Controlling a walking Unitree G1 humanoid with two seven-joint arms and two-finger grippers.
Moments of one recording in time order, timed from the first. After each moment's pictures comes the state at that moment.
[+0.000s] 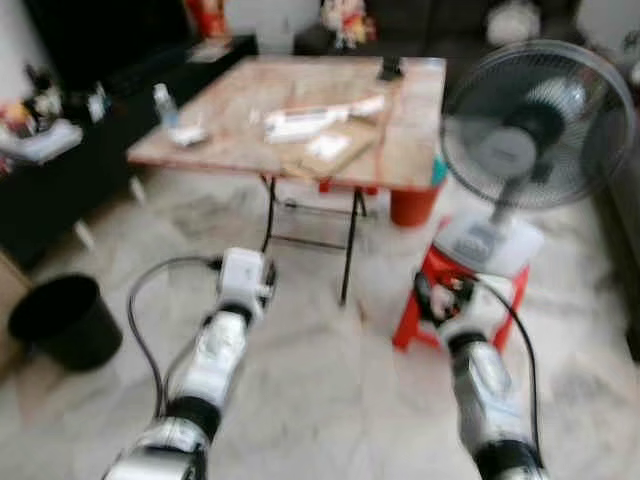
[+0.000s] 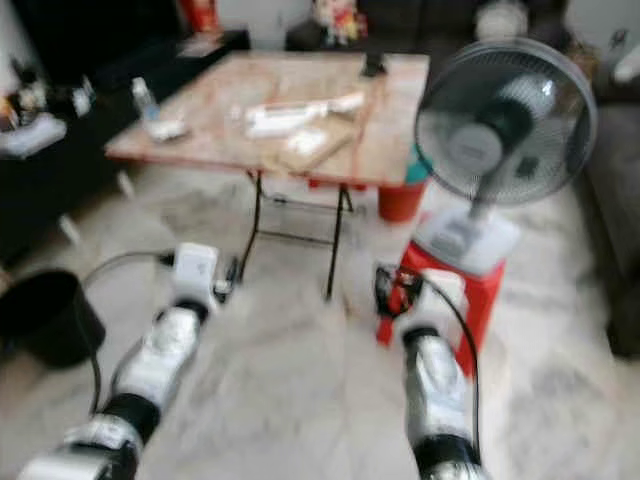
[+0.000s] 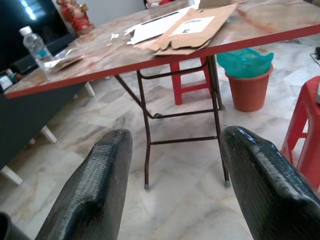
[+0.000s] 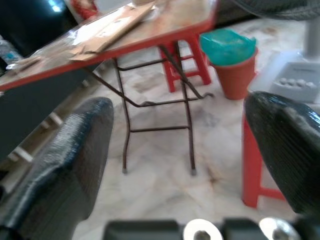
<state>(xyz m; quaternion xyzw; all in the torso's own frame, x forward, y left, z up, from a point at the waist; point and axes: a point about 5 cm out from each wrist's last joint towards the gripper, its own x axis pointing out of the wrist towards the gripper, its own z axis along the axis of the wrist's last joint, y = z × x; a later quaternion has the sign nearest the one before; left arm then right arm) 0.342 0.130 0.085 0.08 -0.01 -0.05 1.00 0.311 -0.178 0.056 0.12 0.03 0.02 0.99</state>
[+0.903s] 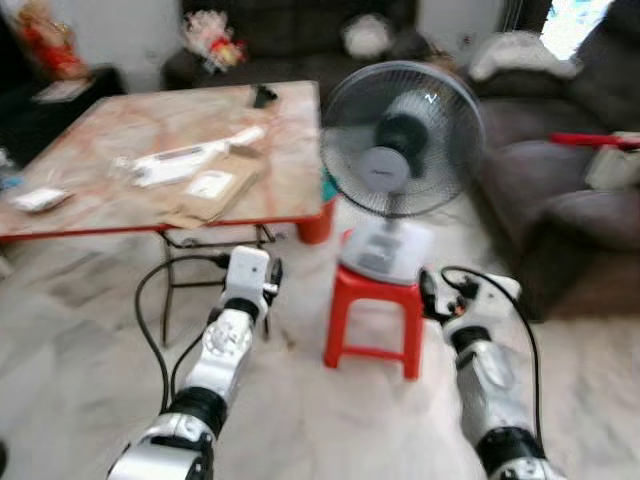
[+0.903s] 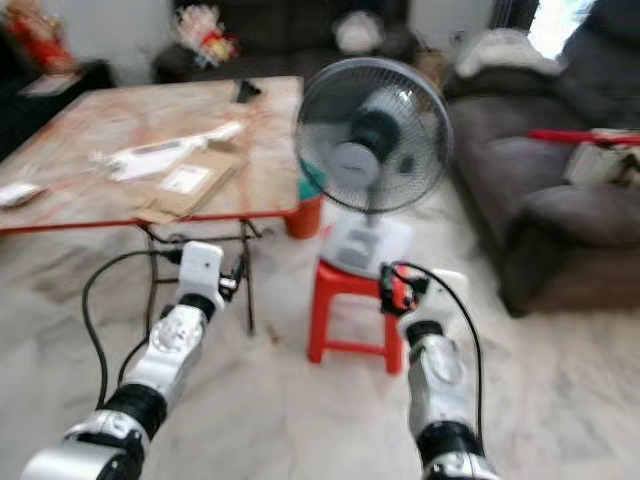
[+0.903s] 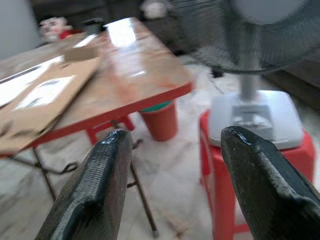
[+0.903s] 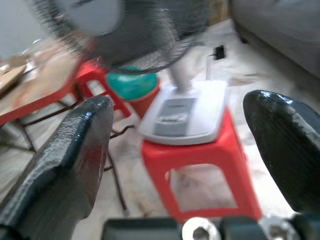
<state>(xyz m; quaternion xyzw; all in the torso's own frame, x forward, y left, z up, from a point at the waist) 0.346 0.122 0.089 0.07 -0.01 -0.06 1.00 0.319 -0.182 0.059 0.13 0.03 0.01 0.99</state>
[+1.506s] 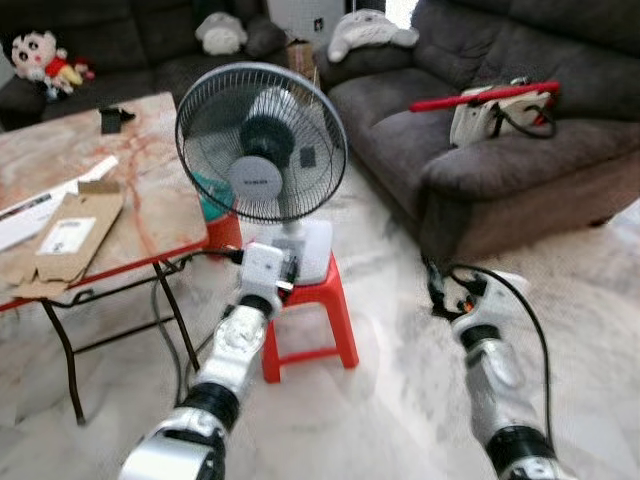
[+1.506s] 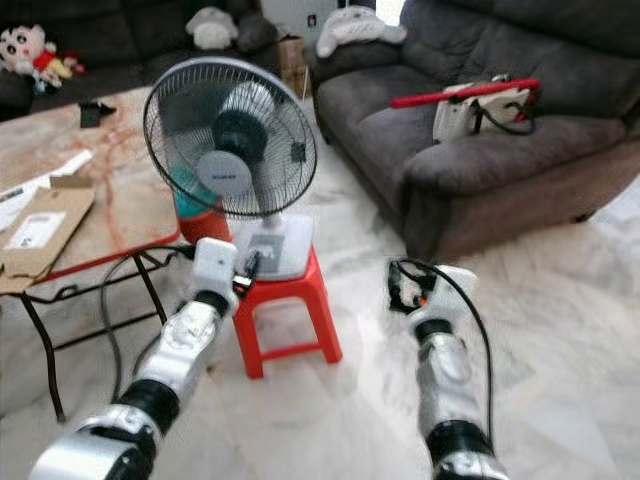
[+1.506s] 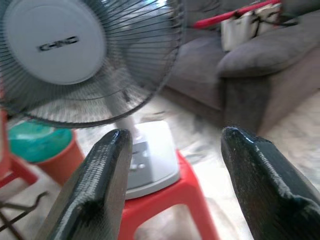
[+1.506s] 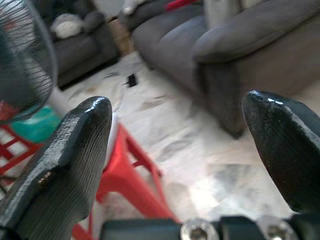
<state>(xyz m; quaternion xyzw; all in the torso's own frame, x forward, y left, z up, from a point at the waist) 0.345 0.102 0.090 0.06 -0.01 -0.10 0.99 0.316 -0.203 0.058 0.11 0.03 -0.02 0.99</state>
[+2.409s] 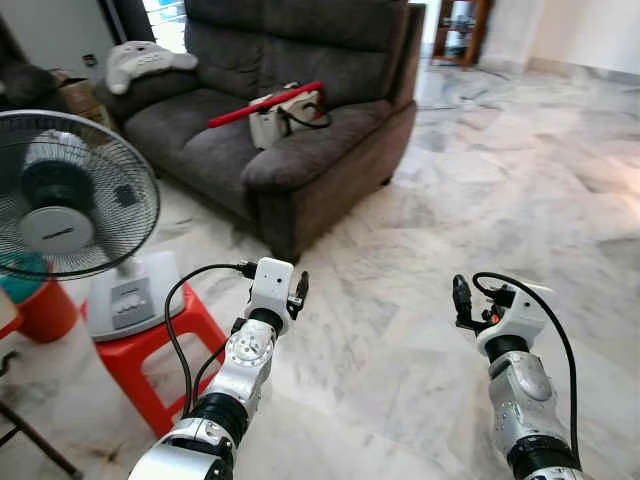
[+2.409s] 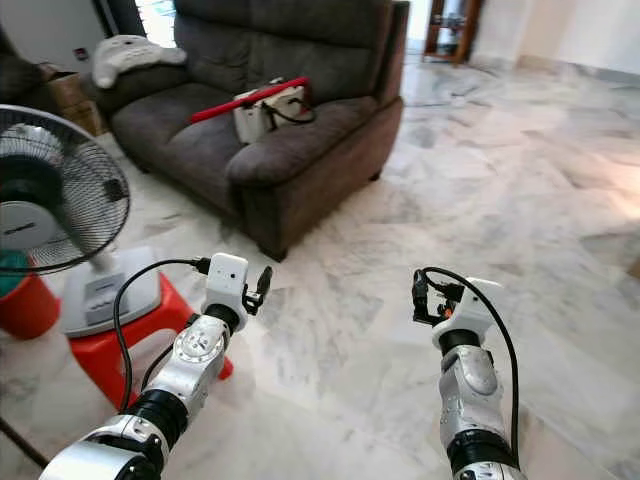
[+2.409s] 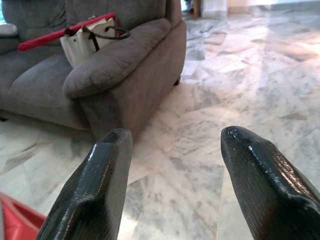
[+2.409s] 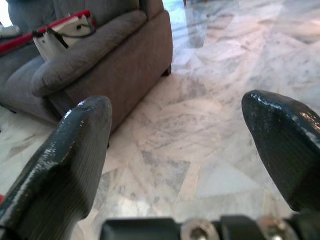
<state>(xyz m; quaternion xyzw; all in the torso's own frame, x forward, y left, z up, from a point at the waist) 0.340 0.087 0.080 0.04 0.01 -0.12 0.99 0.305 -0.232 0.055 0.09 0.04 -0.05 0.99</state>
